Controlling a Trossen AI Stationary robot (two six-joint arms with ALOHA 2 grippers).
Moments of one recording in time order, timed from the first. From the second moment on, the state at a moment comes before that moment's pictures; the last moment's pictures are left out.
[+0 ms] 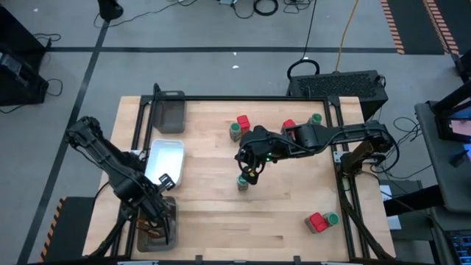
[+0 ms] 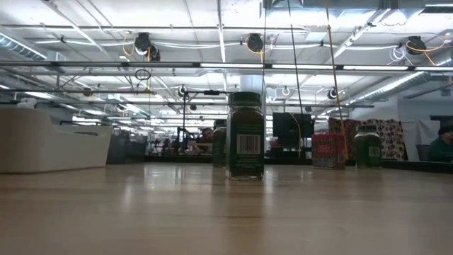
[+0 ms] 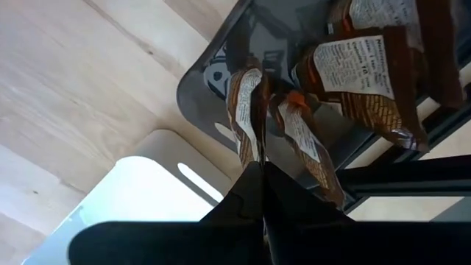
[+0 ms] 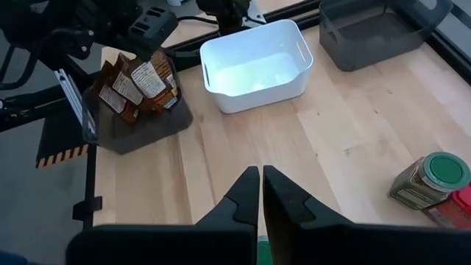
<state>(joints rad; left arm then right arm) -0.75 1.39 1.25 -1.43 0.07 0.09 0.16 1.67 1.76 -0.78 0.18 0.46</state>
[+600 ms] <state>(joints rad) -0.75 1.39 1.17 -1.37 0.07 0.12 0.12 1.67 1.76 -0.80 0.18 0.41</state>
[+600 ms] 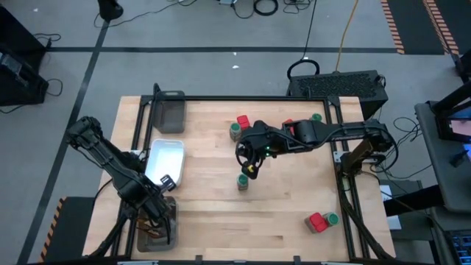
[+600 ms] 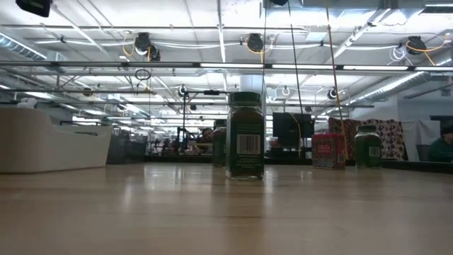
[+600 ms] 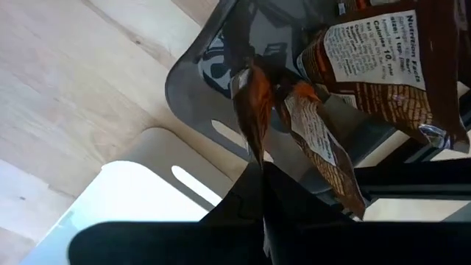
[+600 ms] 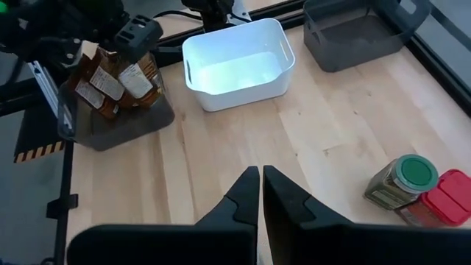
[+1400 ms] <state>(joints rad) -0.75 1.39 1.12 -1.29 0.16 0.11 0.11 1.66 1.76 -0.82 0.18 0.37</state>
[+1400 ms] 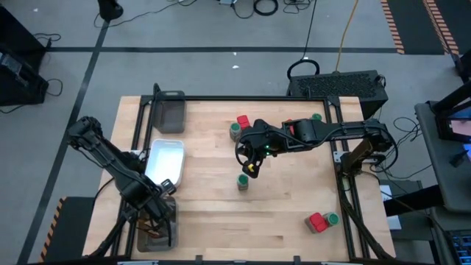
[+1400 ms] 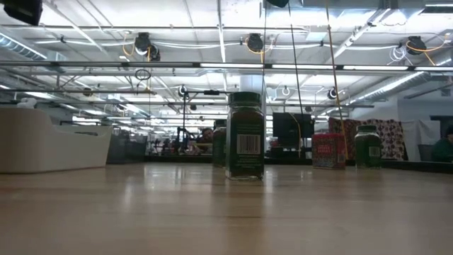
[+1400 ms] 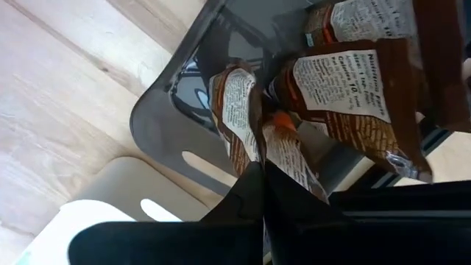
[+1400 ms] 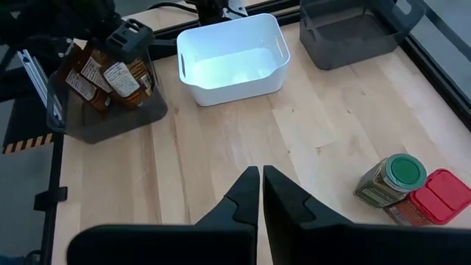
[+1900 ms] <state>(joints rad) -0.75 1.39 1.09 -1.26 0.18 0.11 0.11 1.66 1.76 -0.82 0.18 0.35</state>
